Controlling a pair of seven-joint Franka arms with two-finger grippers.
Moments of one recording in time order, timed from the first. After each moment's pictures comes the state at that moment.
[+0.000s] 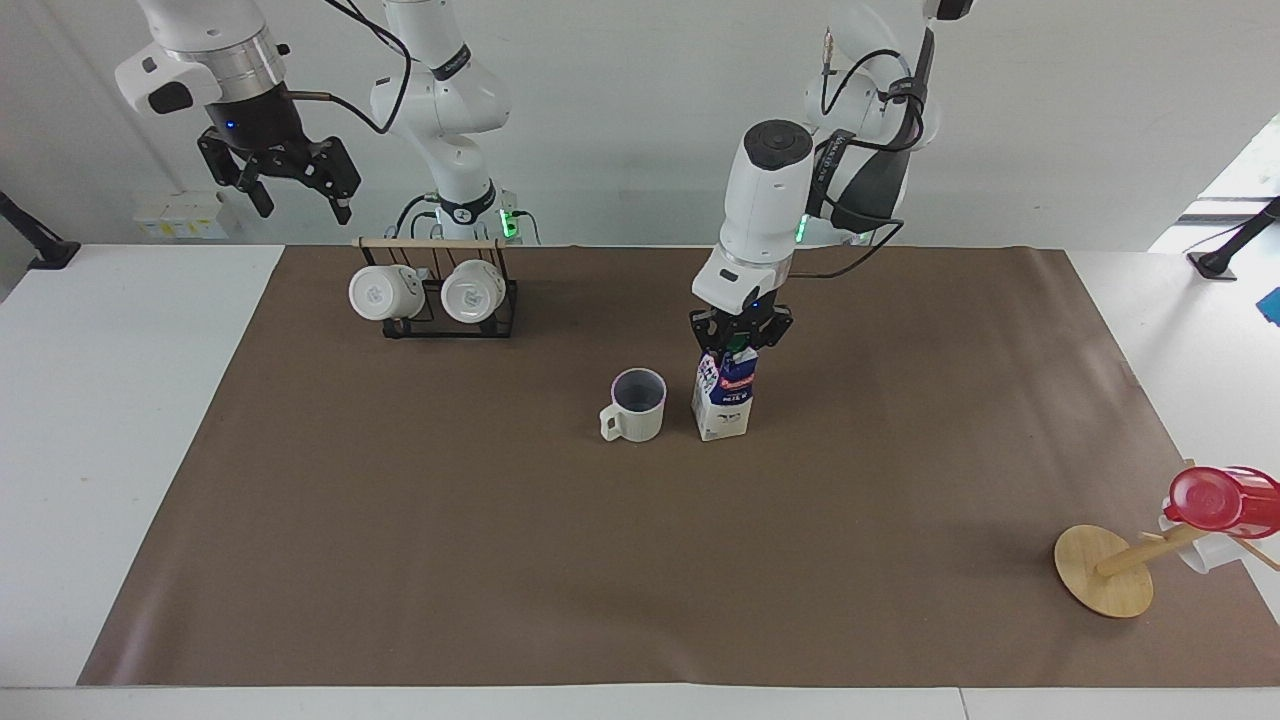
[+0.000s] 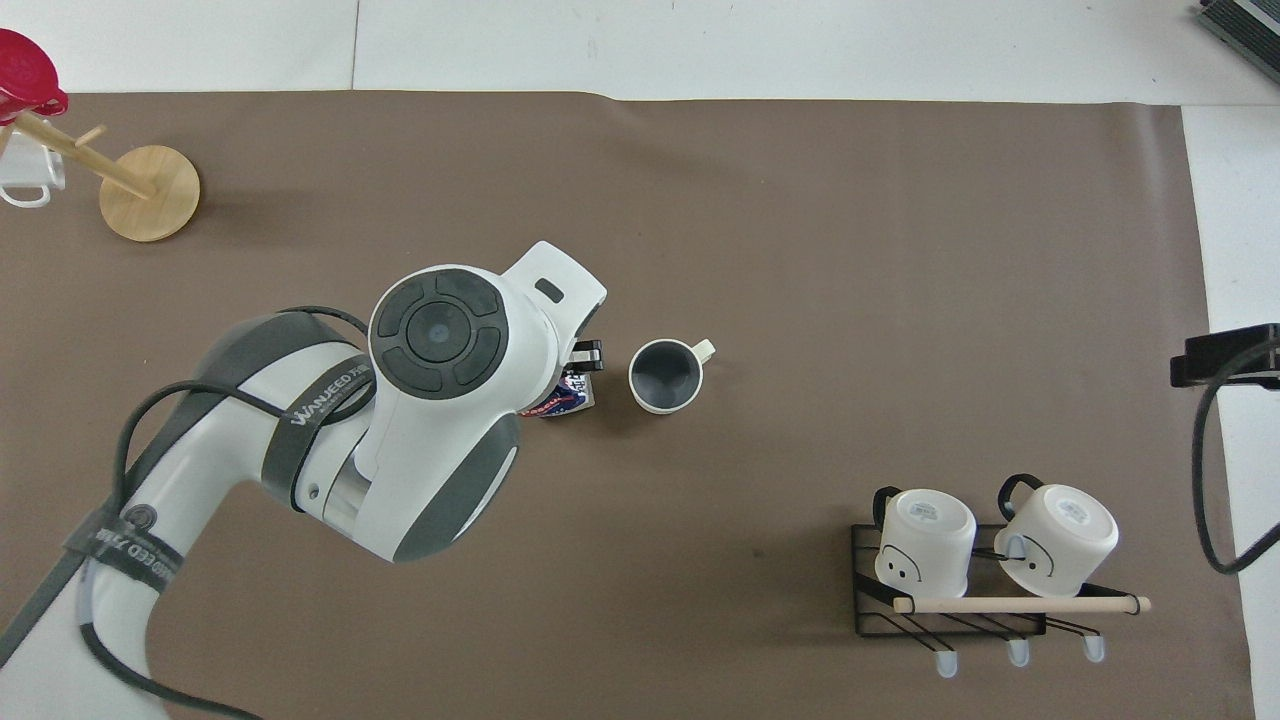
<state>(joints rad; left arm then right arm) -0.57 0.16 -0.03 -1.83 0.03 2.07 -0.65 0.07 -0.11 -0.10 -1.57 -0.04 1.47 0.09</state>
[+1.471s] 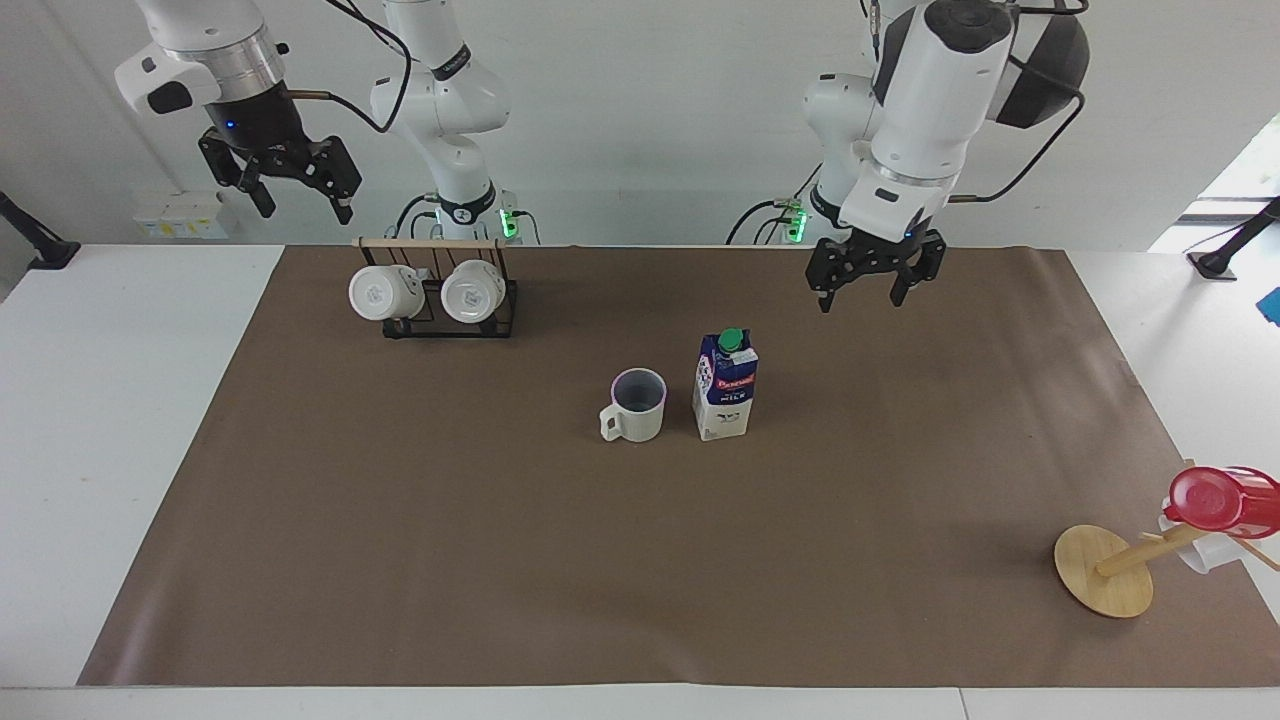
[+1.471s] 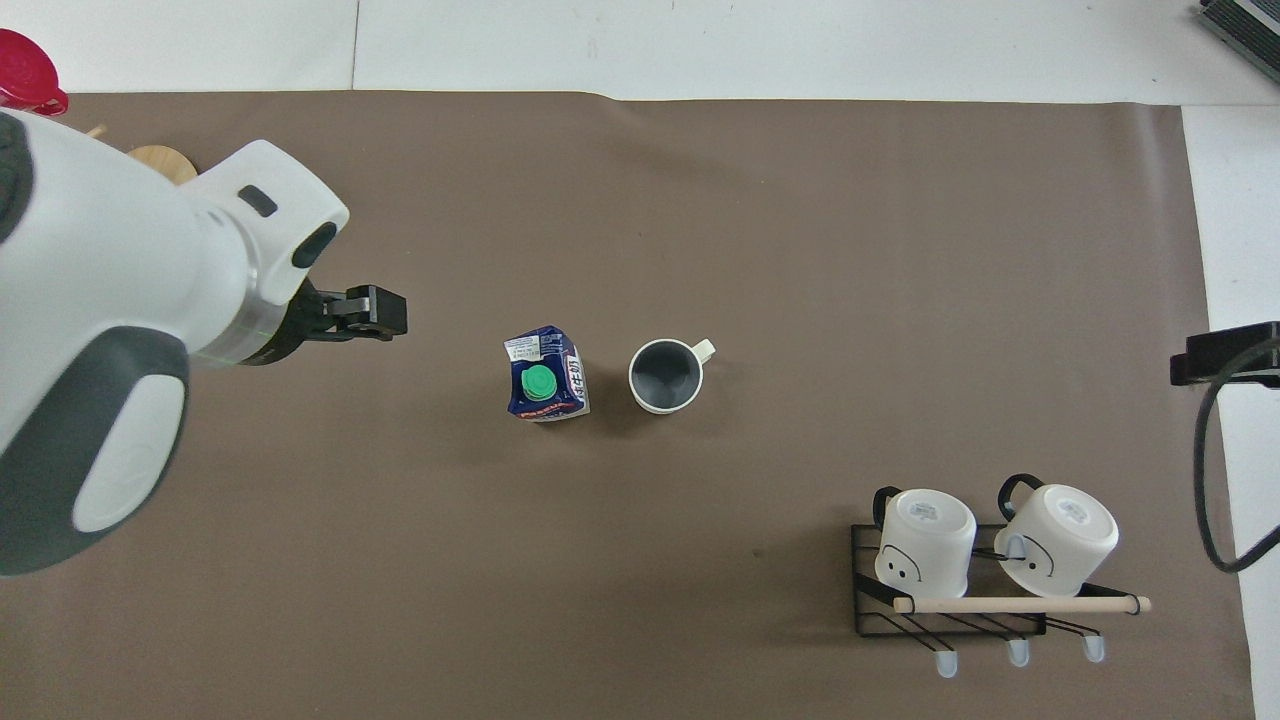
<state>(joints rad) -0.33 -0.02 0.01 -1.66 0.03 1.71 -0.31 0.07 -0.11 -0.10 -1.57 -0.03 1.47 0.09</state>
